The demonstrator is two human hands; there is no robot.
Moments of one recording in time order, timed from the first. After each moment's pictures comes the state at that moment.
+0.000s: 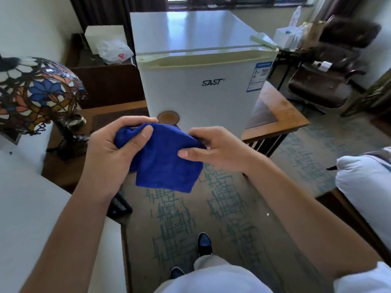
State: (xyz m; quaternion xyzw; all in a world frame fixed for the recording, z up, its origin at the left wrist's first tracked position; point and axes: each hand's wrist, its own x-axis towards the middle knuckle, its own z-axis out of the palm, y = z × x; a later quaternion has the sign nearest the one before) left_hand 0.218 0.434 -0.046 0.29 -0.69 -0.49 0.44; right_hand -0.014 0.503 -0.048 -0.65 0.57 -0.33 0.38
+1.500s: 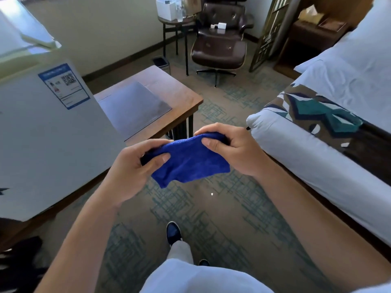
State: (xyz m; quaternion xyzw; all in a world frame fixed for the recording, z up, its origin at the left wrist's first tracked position) left_hand -0.195 0.546 -0.114 0.13 -0.81 -0.56 0.14; right_hand -0.380 0.743 -0.107 -0.43 0.72 -0.50 0.21
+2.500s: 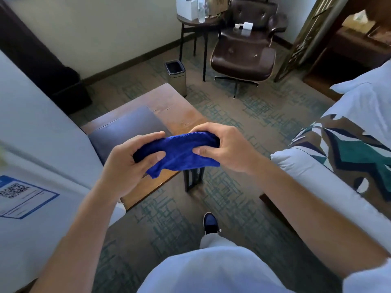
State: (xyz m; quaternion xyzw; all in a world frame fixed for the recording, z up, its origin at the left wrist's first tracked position) left_hand -0.420 0.329 -0.143 0.20 -0.82 -0.49 0.21; right_hand -0.628 0.504 -0.131 -0.50 0.74 -0.40 0.23
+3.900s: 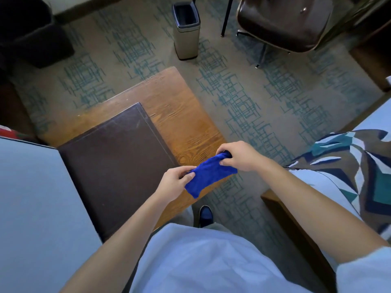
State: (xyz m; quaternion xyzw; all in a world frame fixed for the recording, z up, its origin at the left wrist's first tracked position) left_hand -0.637 0.210 -0.365 0.38 -0.68 -0.62 -0.07; right_hand -0.879 0.321 -0.319 -0.45 0.80 -0.01 0.41
